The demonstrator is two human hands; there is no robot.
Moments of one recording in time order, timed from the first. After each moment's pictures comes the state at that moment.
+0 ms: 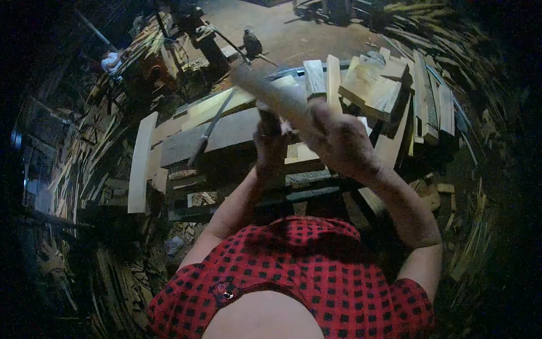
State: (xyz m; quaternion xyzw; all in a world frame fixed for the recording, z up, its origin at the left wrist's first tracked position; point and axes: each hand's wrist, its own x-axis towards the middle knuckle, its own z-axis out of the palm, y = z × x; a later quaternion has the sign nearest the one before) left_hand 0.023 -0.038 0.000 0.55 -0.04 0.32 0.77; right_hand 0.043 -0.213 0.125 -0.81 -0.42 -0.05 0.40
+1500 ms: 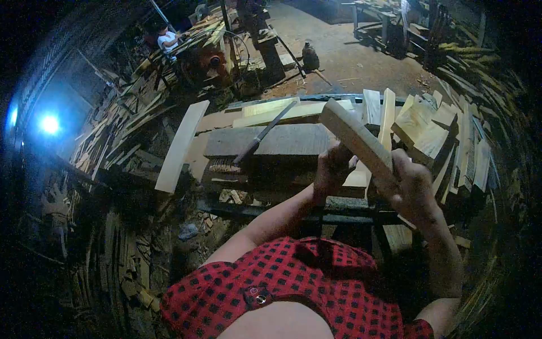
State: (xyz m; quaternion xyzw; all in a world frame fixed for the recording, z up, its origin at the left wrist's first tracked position) left_hand 0.016 -0.044 0.005 0.78 -0.06 0.38 0.49; right_hand 0.038 -0.238 0.140 -0.83 -0.45 -0.01 0.35
